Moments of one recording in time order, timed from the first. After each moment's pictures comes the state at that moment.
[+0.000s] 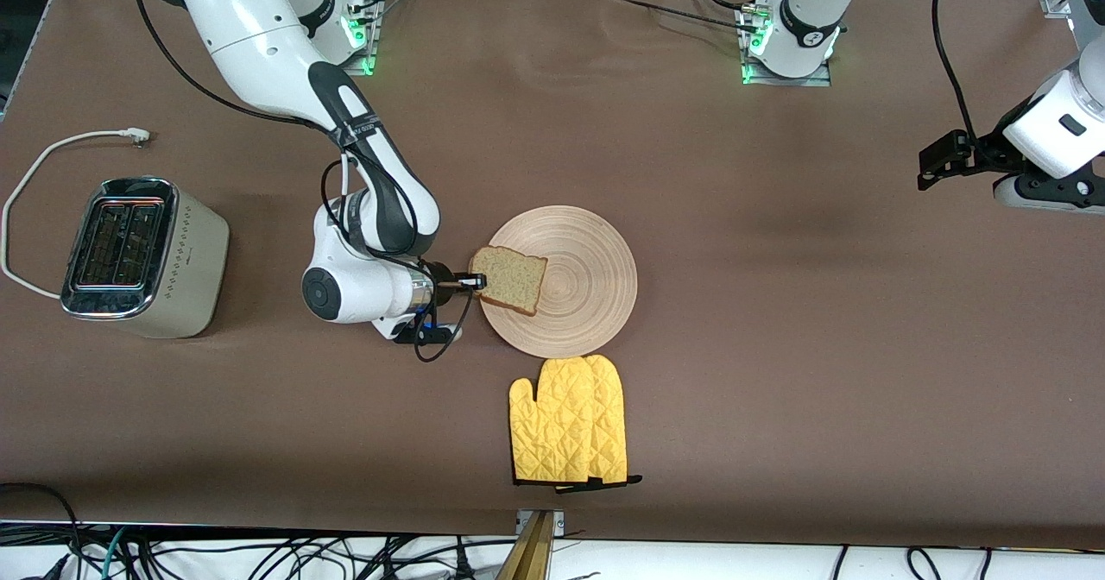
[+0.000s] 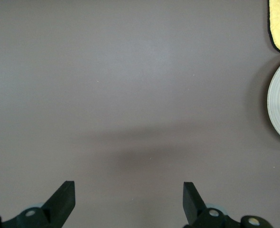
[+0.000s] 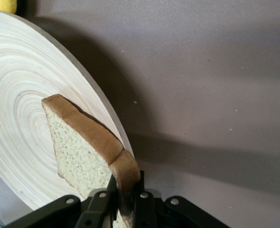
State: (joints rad) left arm 0.01 -0.01 -0.03 -1.69 0.02 1.64 0.06; right arm 0.38 0.79 0.05 -1.48 0.57 2.07 0.07
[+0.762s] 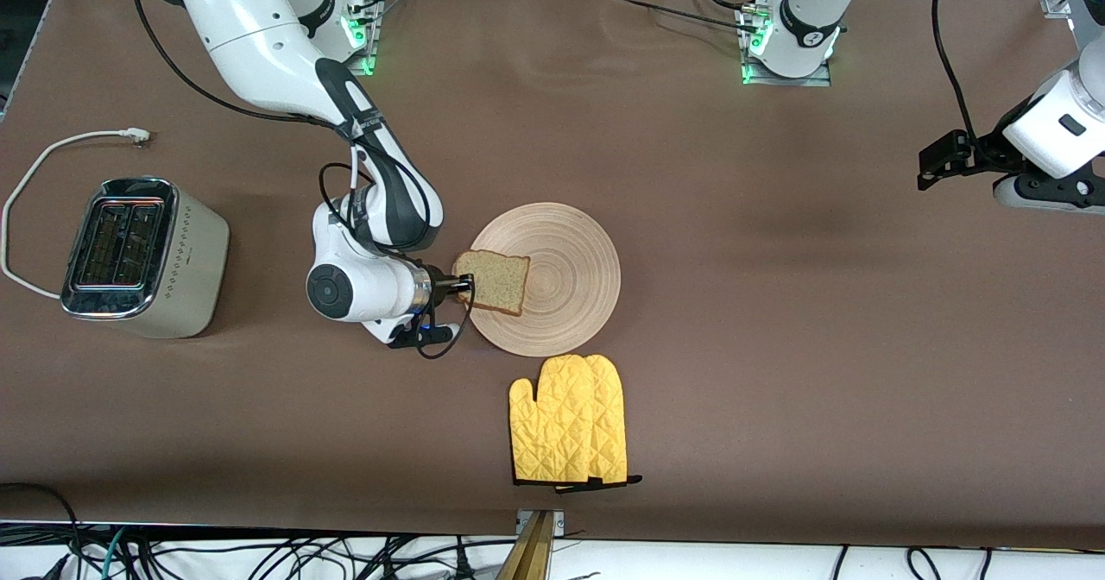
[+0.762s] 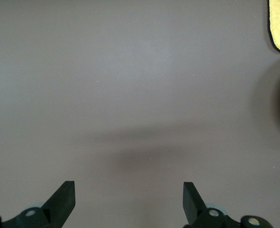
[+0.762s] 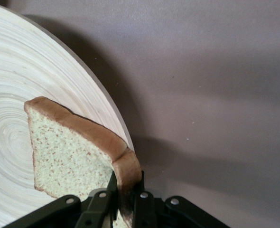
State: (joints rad) left arm 0.01 -0.01 -0.03 -1.69 0.02 1.64 0.06; right arm 0.38 0.79 0.05 -1.47 0.39 2.07 0.07
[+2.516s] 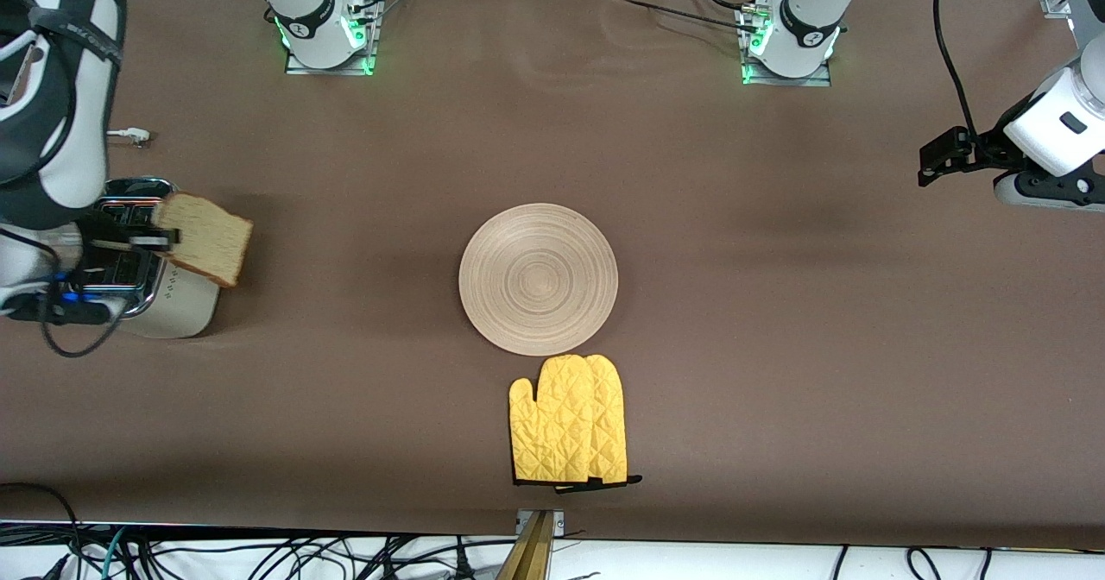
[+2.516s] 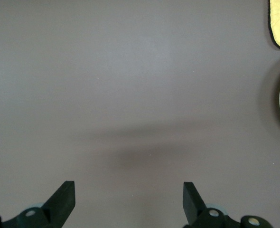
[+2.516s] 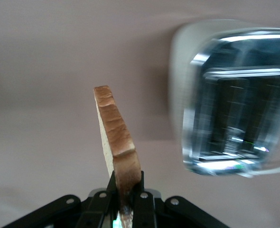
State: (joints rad) left arm 0.01 -0.01 -0.03 -1.68 0.02 1.61 0.06; right arm 0.36 0.56 -0.63 -1.18 0.19 1.27 -0.18
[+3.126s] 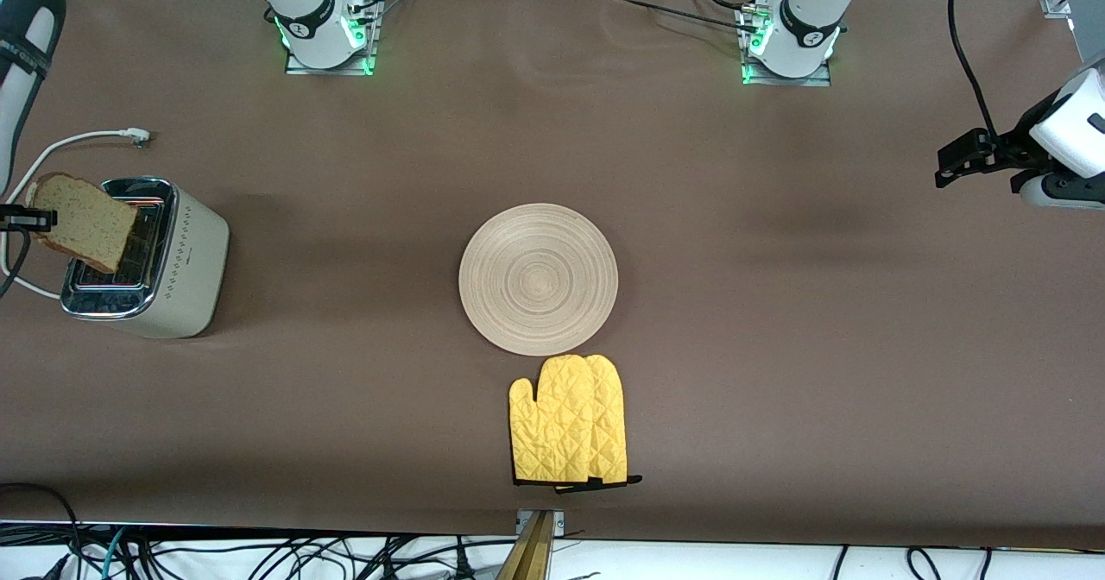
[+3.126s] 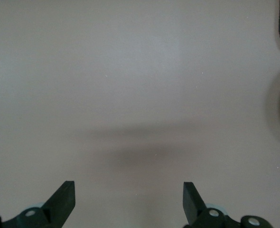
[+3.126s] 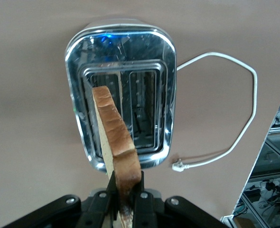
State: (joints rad) left arm 0.04 -0.01 -0.02 -1.68 0.02 1.61 0.07; right arm 0.30 0.60 -0.73 -1.21 0.08 1.37 -0.34
